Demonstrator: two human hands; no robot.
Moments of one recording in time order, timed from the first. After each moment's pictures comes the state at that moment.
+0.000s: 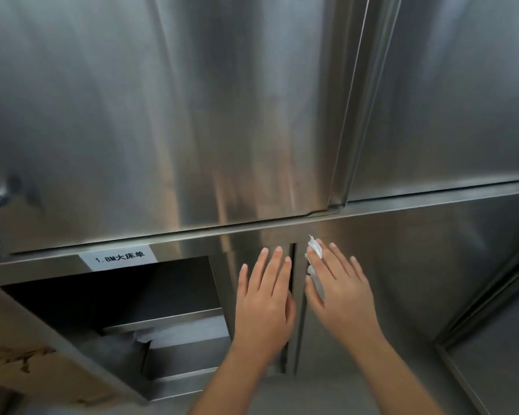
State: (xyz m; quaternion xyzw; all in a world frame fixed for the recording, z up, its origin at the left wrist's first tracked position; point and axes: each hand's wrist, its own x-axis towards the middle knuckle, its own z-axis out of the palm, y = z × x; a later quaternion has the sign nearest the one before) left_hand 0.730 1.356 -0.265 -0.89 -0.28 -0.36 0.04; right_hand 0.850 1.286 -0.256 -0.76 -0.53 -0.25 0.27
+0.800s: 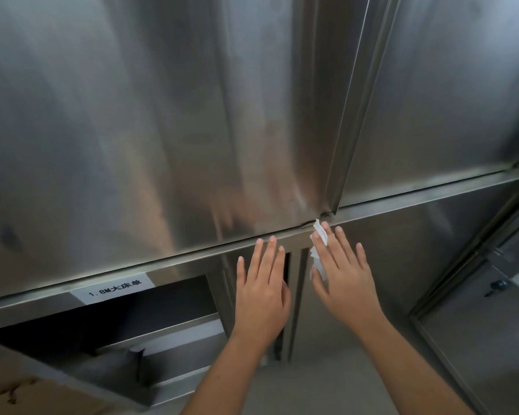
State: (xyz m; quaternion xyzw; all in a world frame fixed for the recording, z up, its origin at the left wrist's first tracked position) left_hand 0.739 1.391 -0.240 -0.92 -0.27 -0.30 -0.02; right_hand 0.864 1.298 -0.227 -0.82 -0.50 -0.24 0.17
